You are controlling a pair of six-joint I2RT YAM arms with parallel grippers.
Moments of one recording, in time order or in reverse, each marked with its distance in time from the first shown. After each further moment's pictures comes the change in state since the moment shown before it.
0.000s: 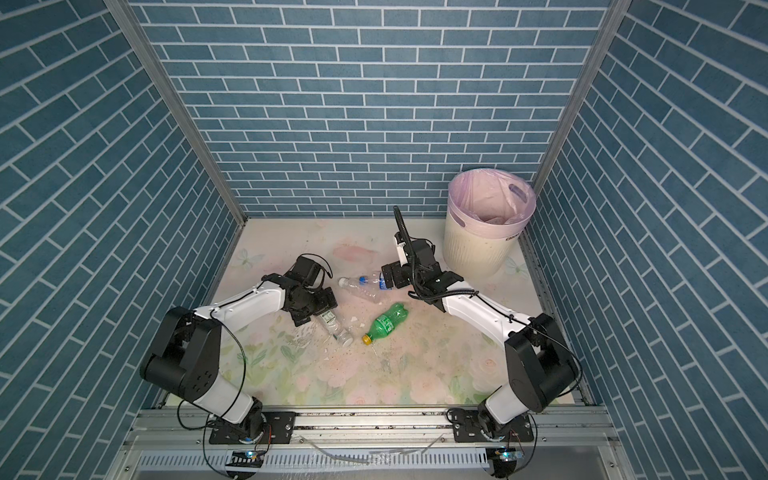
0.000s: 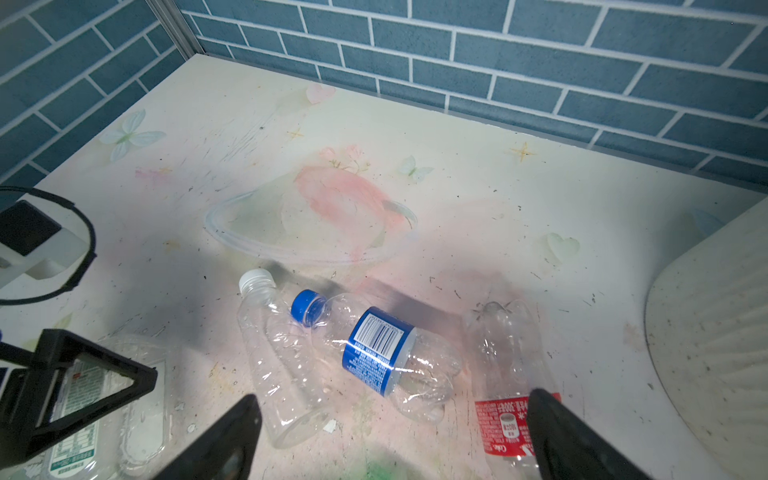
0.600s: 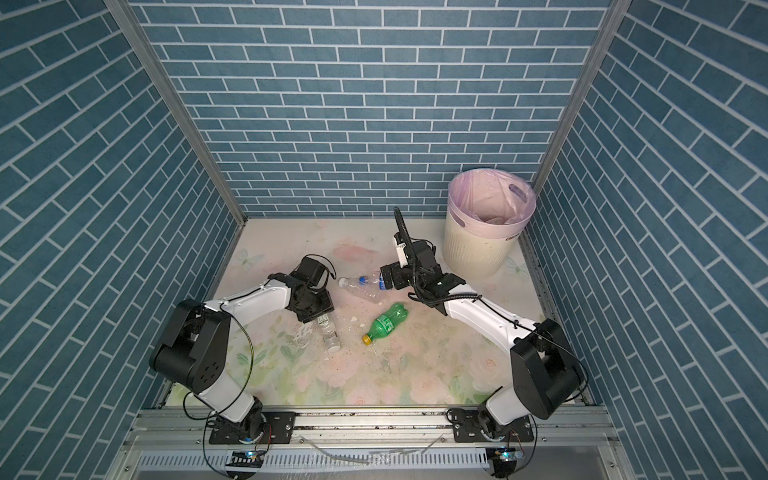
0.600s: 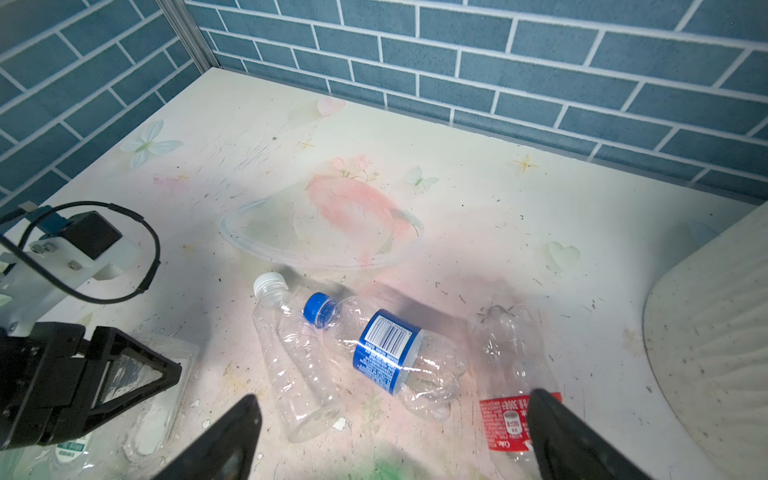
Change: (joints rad) left arm -0.011 0.047 0.014 0.014 -0.023 0.023; right arm 0.017 -0.027 -0.007 0.004 0.007 0.000
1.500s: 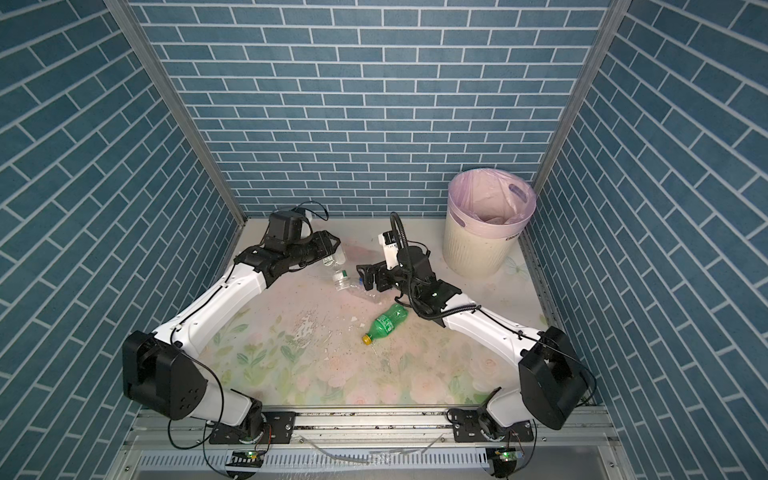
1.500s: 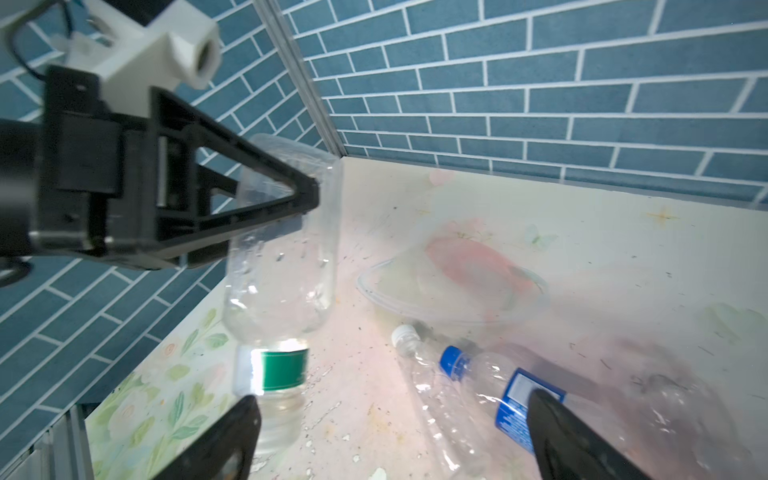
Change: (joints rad) left arm 0.055 -0.174 0.282 0.211 0.134 0.094; right arm 0.145 -0.032 -0.029 0.231 -0.104 0.192
